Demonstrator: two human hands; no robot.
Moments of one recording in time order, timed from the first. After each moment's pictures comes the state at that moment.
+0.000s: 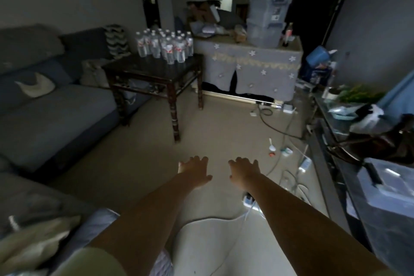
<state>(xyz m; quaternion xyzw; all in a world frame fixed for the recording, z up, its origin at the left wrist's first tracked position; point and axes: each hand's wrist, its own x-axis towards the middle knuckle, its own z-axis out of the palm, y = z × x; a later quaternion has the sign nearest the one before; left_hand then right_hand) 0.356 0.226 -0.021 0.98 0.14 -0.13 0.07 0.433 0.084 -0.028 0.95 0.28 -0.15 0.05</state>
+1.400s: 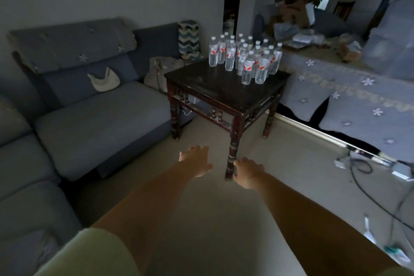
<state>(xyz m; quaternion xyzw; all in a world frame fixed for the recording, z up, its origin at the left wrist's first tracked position) 0.638 0.675 -0.013 0.94 0.32 -0.12 0.11 0.750 0.540 -0.027 0.88 0.42 -0.19 0.06</state>
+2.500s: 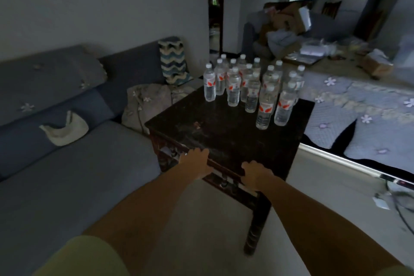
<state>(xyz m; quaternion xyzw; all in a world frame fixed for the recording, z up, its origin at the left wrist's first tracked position) 0.945 1.061 -0.015 0.96 0.24 -0.14 0.09 1.064 0.902 -0.045 0.90 0.35 -0.25 0.04</state>
